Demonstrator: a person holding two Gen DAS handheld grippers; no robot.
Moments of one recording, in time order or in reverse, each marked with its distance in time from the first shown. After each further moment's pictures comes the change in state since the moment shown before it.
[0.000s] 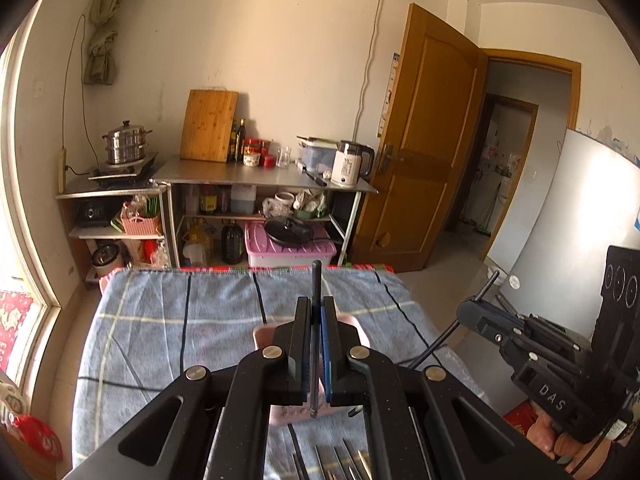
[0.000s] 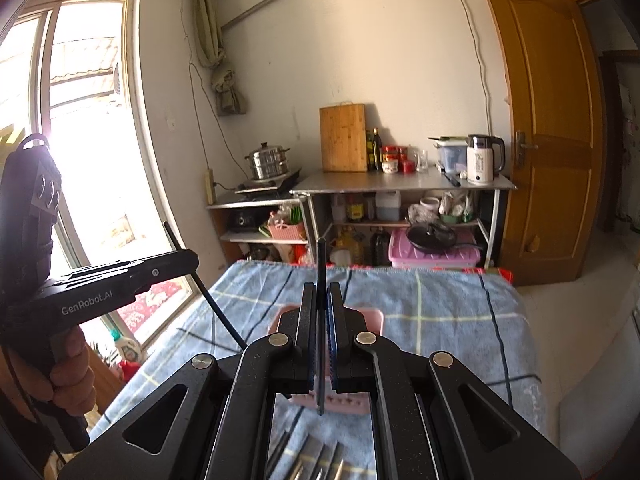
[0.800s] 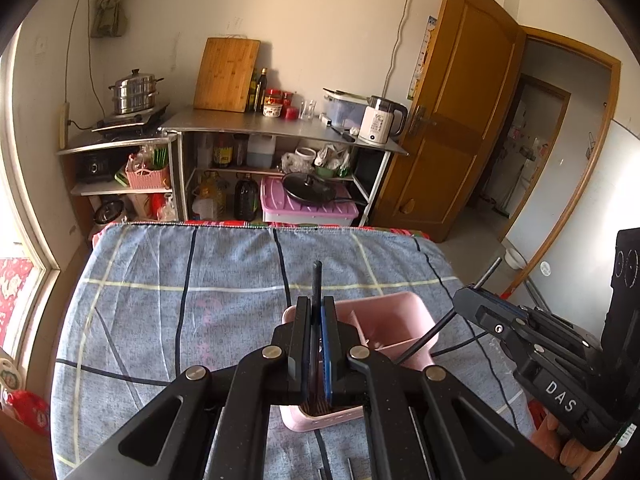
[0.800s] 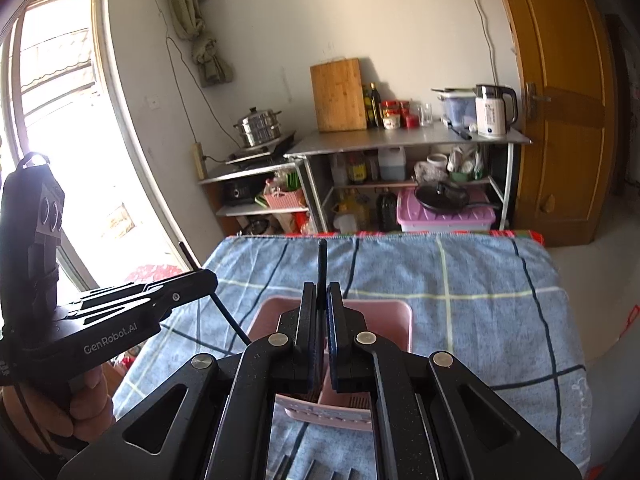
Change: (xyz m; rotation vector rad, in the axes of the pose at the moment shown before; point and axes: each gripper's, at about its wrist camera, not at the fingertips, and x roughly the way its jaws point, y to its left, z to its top) left arm 0.111 0.049 -0.030 -0.062 0.161 0.050; right arm 0.105 -0.017 -0.025 0.079 0.153 0.016
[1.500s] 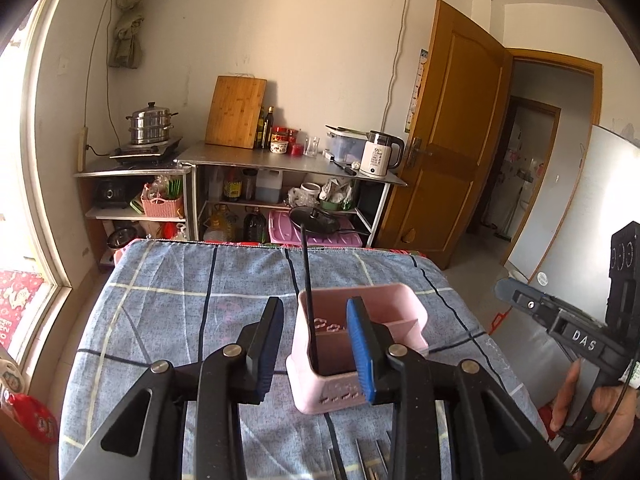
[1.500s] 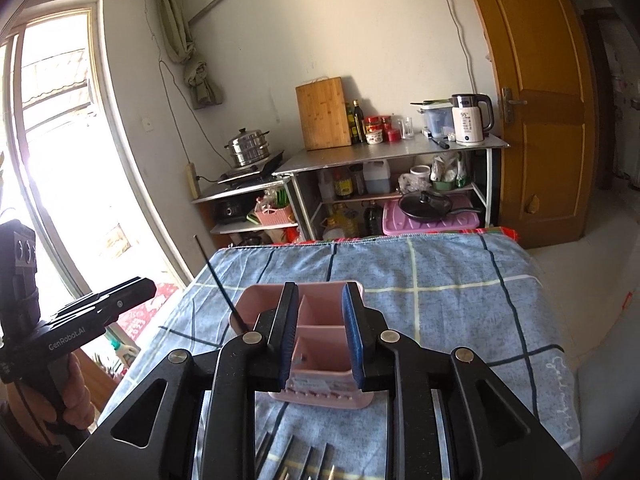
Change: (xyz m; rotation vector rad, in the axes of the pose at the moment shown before) left arm -0.071 0.002 -0.051 0.019 -0.159 0.018; right arm -0.068 -0.024 -0.025 0.028 -0.084 -0.021
